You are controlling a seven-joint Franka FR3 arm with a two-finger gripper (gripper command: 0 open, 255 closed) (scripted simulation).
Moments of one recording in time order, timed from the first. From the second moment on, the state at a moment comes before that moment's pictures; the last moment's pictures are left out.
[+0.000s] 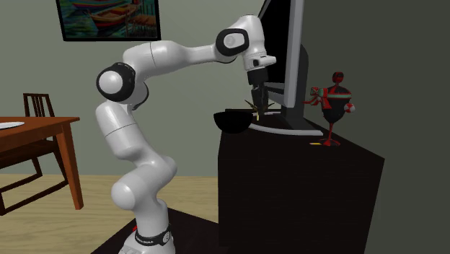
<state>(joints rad) 0.04 -0.52 0.48 -1.84 0.18 1.57 0.55</state>
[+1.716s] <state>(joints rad) 0.07 -0.49 0.86 -1.63 0.24 1.46 0.98</state>
